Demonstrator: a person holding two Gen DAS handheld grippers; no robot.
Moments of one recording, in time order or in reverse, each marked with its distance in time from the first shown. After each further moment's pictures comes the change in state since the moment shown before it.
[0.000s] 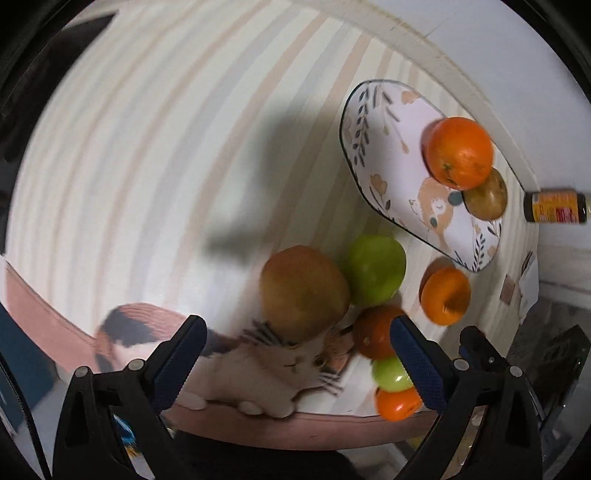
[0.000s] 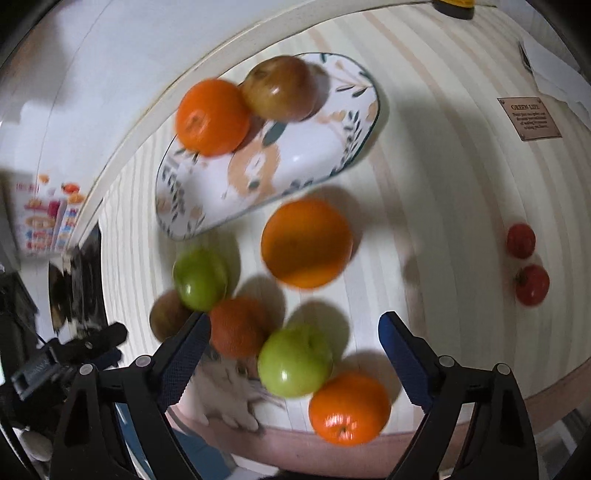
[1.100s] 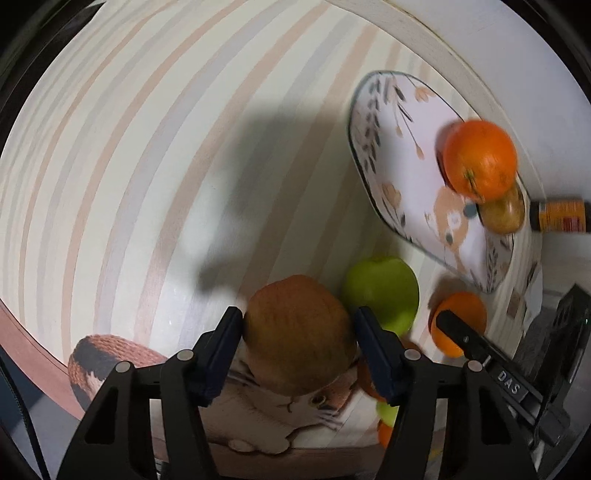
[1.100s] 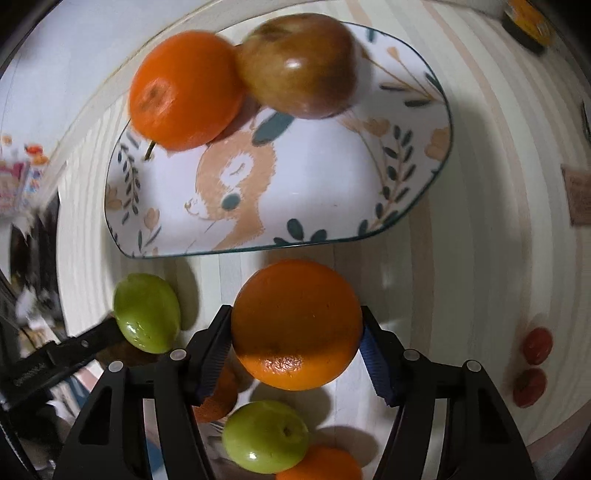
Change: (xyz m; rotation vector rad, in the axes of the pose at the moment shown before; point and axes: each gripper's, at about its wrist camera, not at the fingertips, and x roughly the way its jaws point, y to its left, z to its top) left arm 0.029 -0.005 0.005 0.024 -0.031 -0.024; right arm 0.066 0.039 0.043 -0.211 0.103 -0.172
